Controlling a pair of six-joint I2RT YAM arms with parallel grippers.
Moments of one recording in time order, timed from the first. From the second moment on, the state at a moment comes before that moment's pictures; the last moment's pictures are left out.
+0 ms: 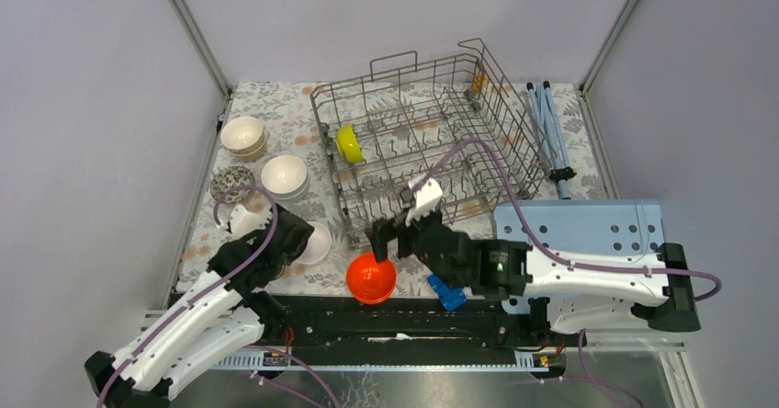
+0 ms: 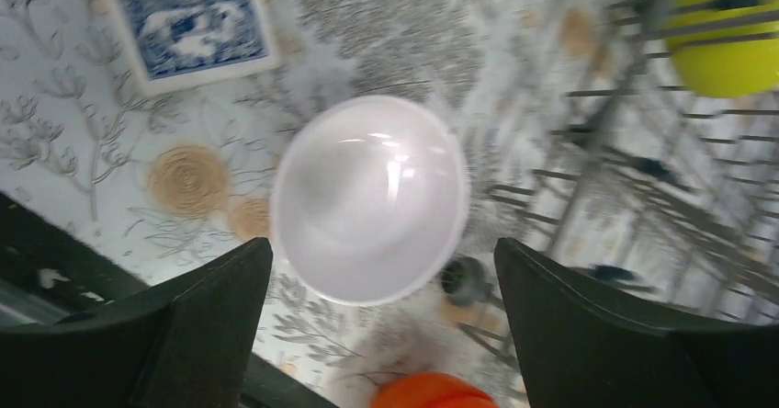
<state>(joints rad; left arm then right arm) -0.66 0.66 0.58 -1.01 -0.59 -1.53 1.45 1.13 0.95 -0.16 0.73 0.44</state>
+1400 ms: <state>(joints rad) -0.47 0.99 0.71 -0.27 -0.30 -0.90 0.56 2.25 1.76 0.20 -0.62 0.78</state>
